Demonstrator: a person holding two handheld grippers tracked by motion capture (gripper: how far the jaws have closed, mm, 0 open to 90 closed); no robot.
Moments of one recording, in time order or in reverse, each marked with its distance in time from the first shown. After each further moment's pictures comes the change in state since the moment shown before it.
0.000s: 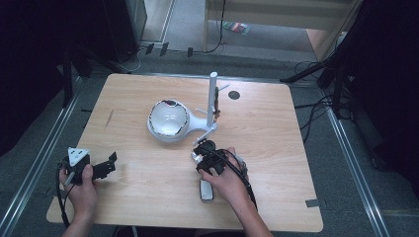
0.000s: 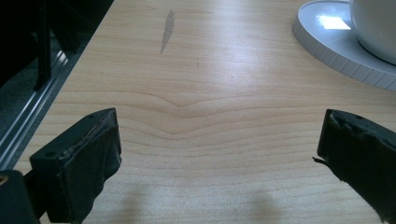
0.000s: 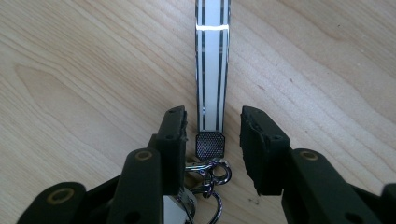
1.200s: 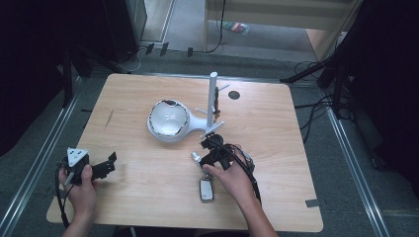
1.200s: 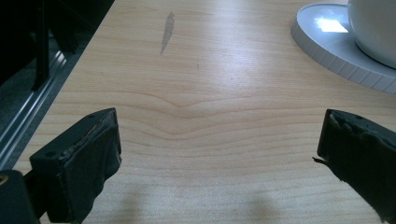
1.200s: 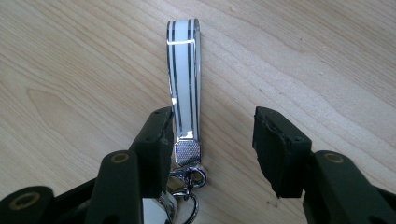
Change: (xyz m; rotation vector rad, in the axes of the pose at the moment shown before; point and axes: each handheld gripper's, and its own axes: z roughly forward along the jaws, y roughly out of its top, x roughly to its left) left arm 0.001 0.000 0.000 -0.007 -0.003 0.000; right arm -0.023 0.003 -0.010 -0.043 0.060 0.062
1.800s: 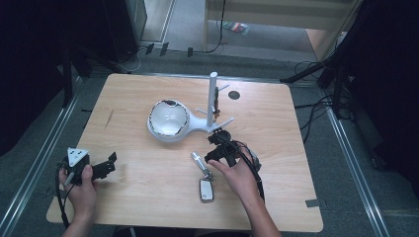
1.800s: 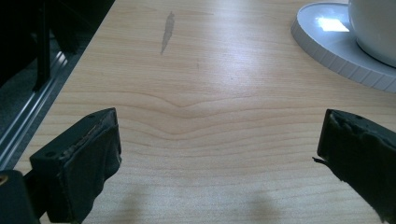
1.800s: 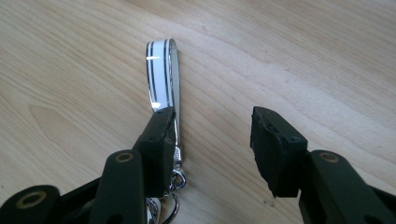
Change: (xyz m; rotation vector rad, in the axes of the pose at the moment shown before) left arm 0.000 0.000 0.000 0.001 0.003 0.005; right arm -0.017 -0.001 -0.012 -0.057 0.015 0.049
